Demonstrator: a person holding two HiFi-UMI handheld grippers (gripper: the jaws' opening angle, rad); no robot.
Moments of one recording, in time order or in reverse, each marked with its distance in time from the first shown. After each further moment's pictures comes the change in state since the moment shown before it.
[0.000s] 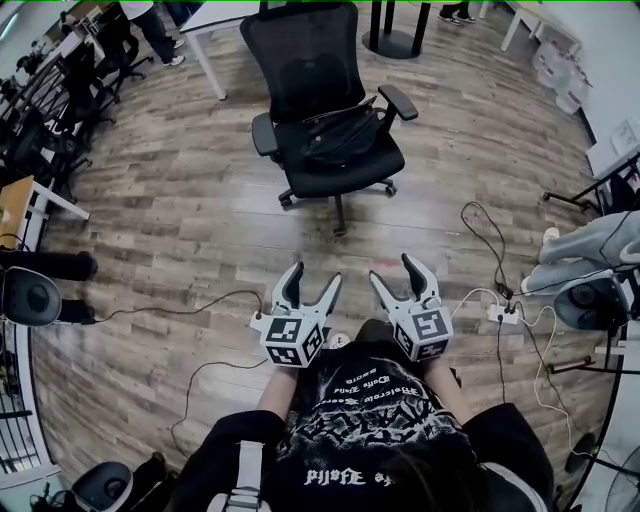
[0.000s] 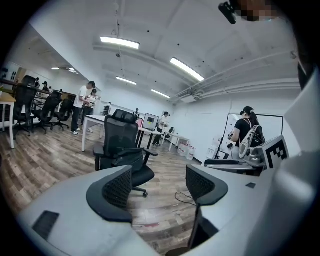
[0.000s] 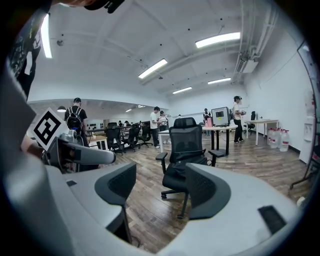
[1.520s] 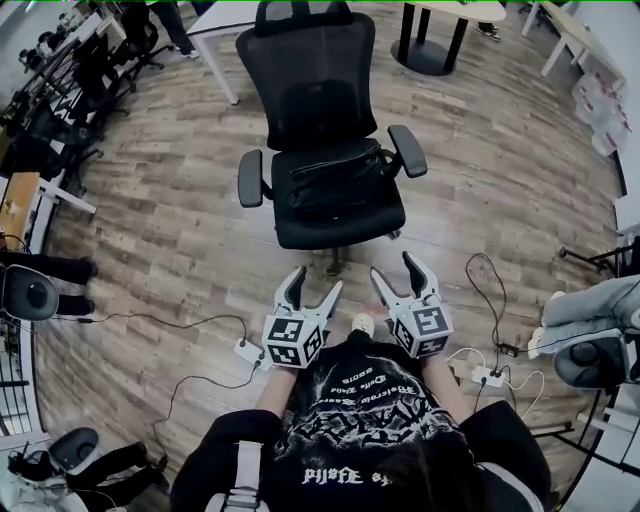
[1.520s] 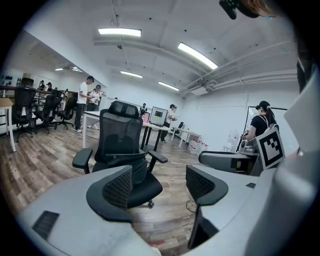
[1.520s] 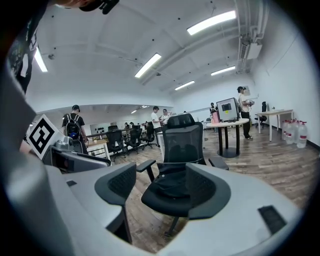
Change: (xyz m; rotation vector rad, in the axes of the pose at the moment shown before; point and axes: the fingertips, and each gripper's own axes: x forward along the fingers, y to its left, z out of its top) left arm 0.304 0.014 0.072 -0.020 0.068 0.117; right arm 0.214 -0.255 0.077 0.036 0.023 0.131
